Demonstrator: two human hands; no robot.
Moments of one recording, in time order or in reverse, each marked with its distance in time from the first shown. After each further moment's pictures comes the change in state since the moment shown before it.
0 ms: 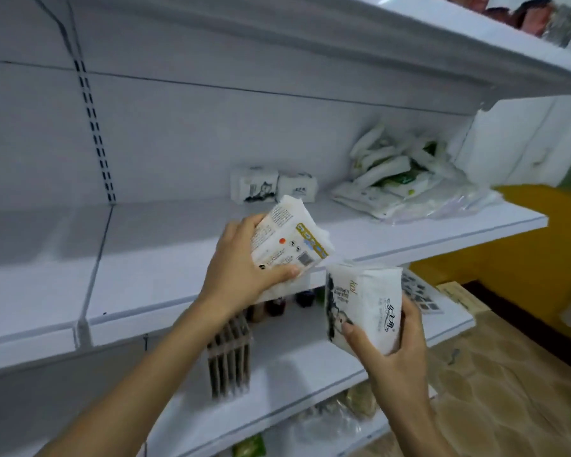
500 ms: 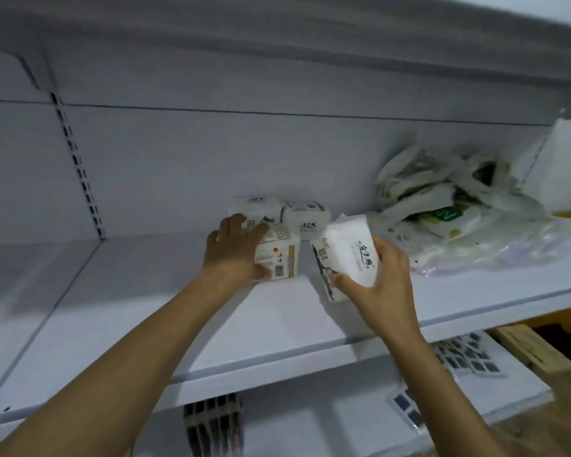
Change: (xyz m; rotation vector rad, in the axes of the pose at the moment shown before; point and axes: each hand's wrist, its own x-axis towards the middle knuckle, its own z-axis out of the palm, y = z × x) left_hand 0.172 -0.056 0.054 0.848 -0.122 -0.076; right_hand 0.221 0.006 0.048 -0.289 -0.263 -0.238
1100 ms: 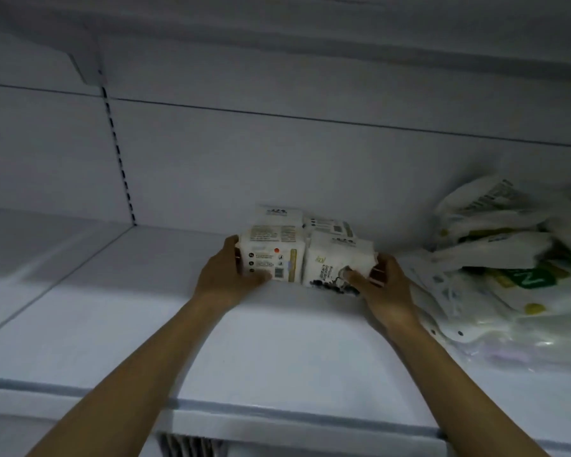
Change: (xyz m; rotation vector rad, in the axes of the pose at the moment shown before) left_hand 0.016 0.000 0.053 -0.636 0.234 -0.540; right_hand 0.138 0.104 0.056 0.418 -0.311 0.138
